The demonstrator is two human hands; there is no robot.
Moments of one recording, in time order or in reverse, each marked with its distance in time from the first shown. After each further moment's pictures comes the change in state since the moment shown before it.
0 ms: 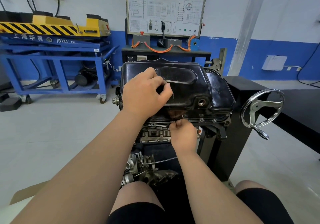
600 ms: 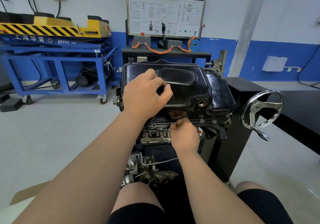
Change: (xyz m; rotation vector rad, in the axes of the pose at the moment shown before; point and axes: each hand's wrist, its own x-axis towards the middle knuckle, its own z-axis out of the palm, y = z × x) left_hand 0.000 0.001 -0.001 -0.008 0.008 -0.006; right_hand 0.002 -0.003 -0.004 -0.153 0.022 0.017
